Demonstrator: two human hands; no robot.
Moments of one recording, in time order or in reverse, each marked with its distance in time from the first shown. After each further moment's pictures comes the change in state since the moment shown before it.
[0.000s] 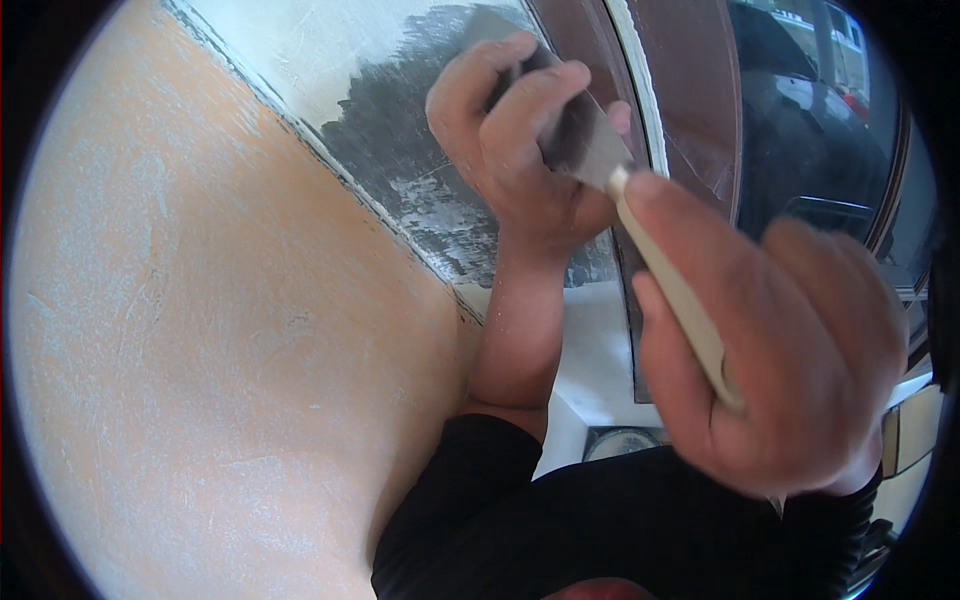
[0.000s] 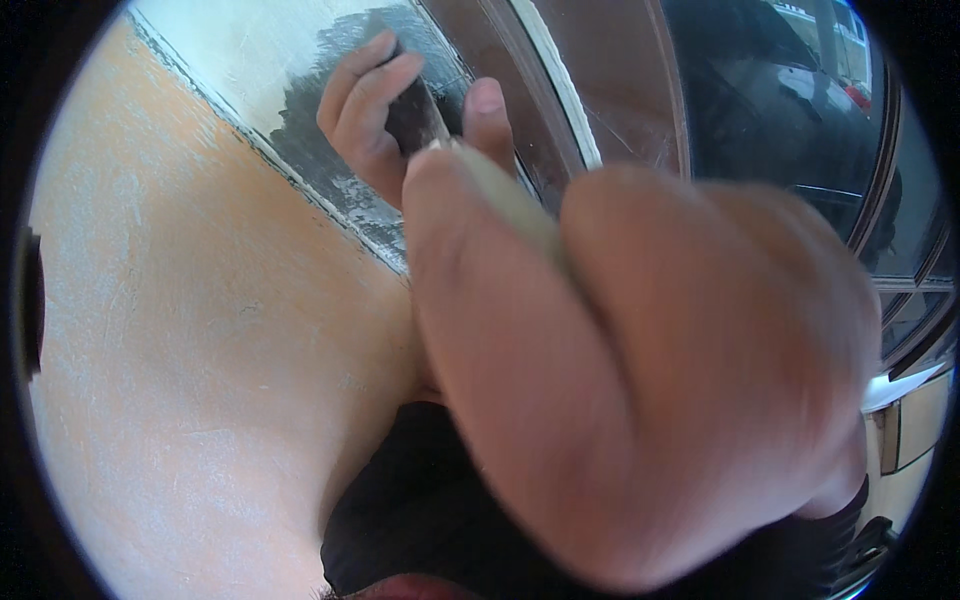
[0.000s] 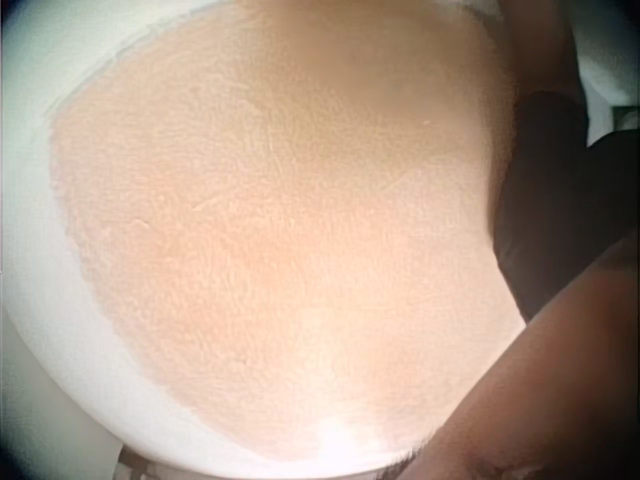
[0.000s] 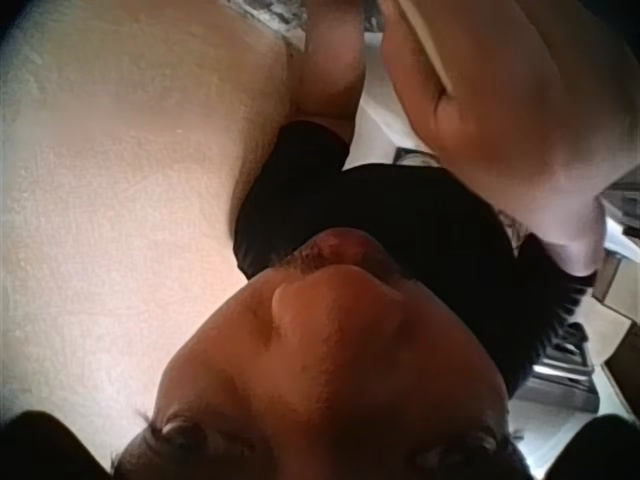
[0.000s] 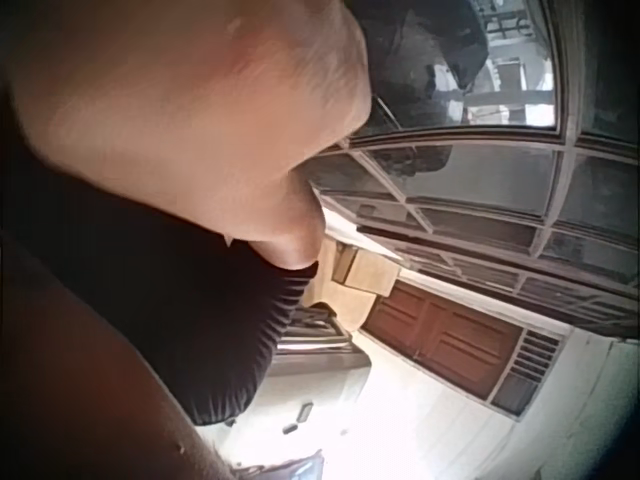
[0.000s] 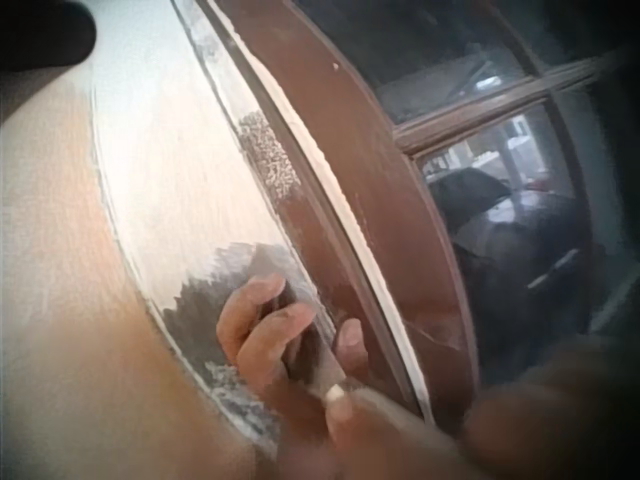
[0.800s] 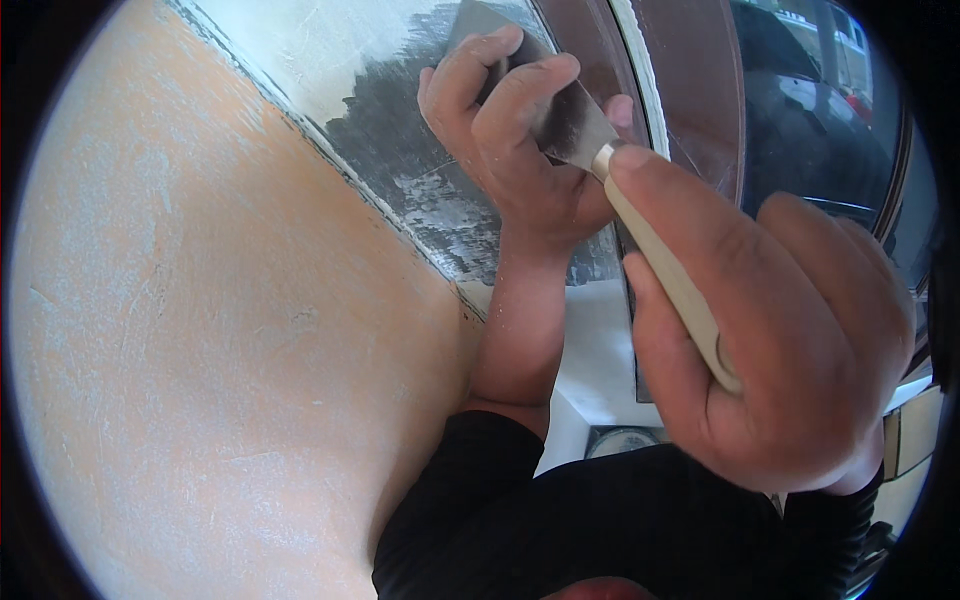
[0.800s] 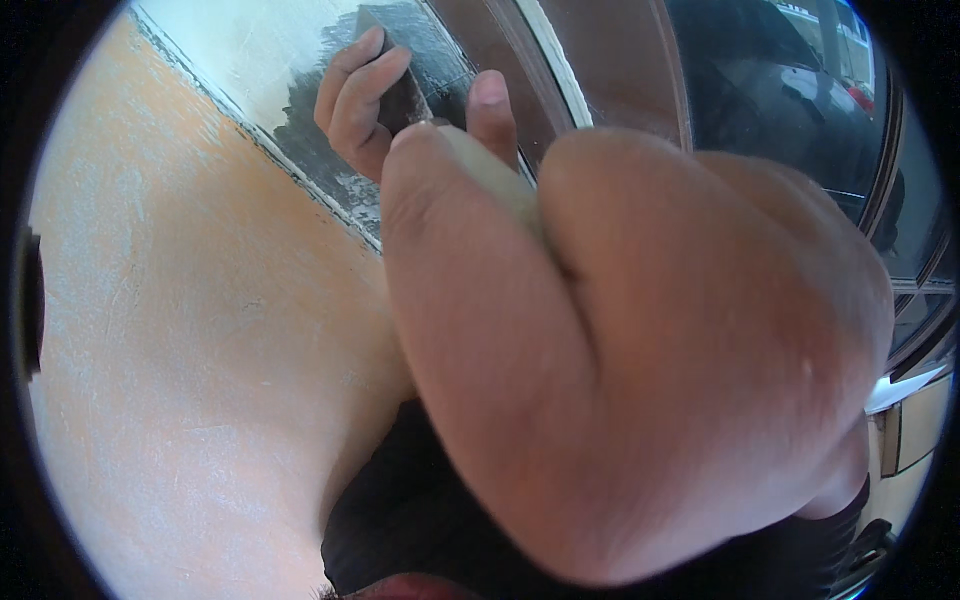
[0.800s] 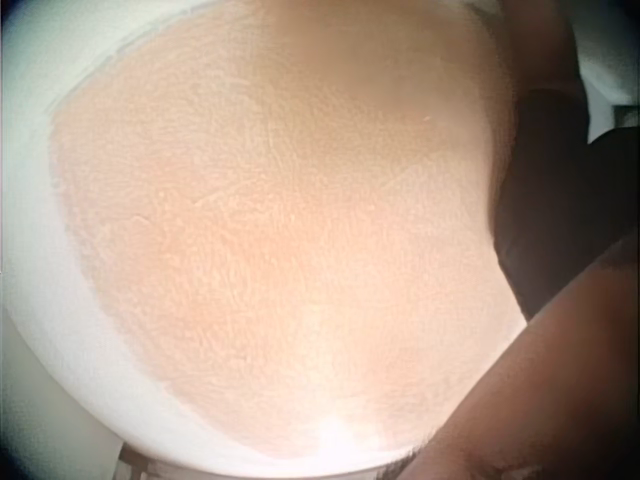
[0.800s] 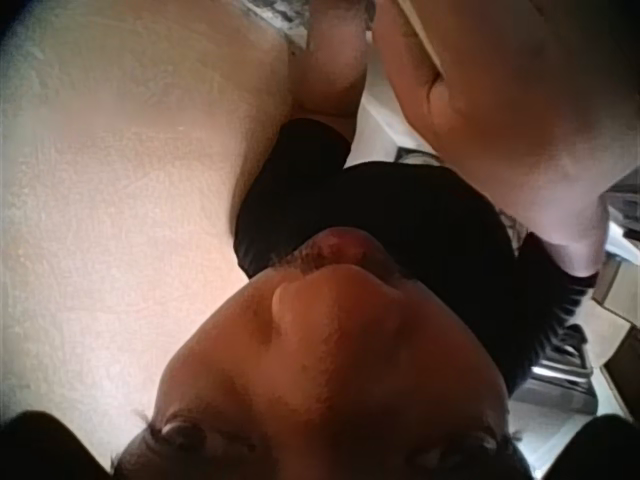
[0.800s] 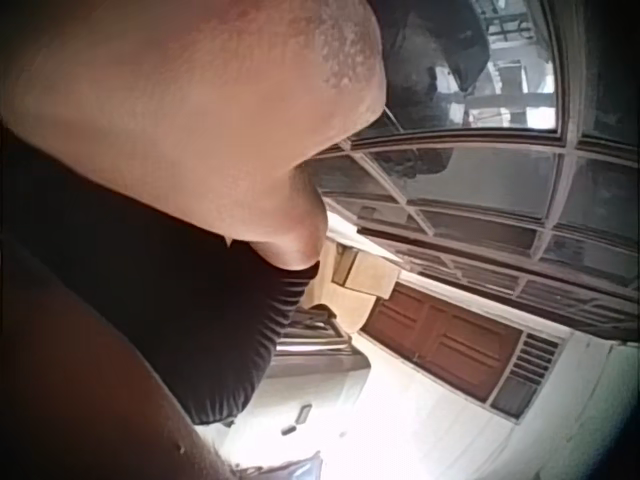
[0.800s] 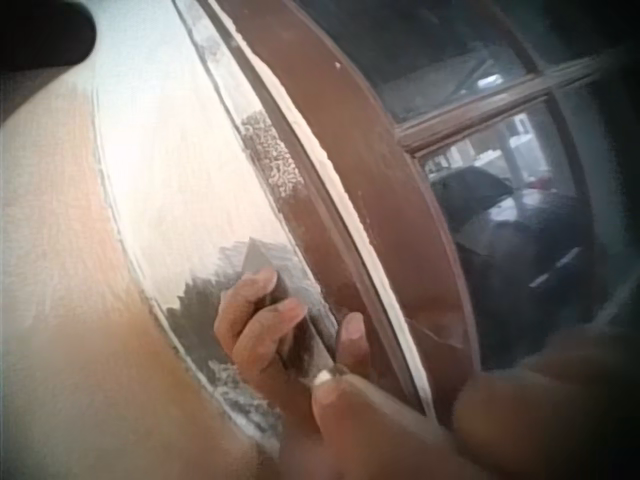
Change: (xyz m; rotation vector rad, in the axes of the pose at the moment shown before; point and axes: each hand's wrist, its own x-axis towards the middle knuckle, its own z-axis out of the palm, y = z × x) left_hand 0.005 0.002 0.004 0.132 0.005 -0.043; right_hand 0.012 0.002 0.000 -0.012 0.017 -0.003
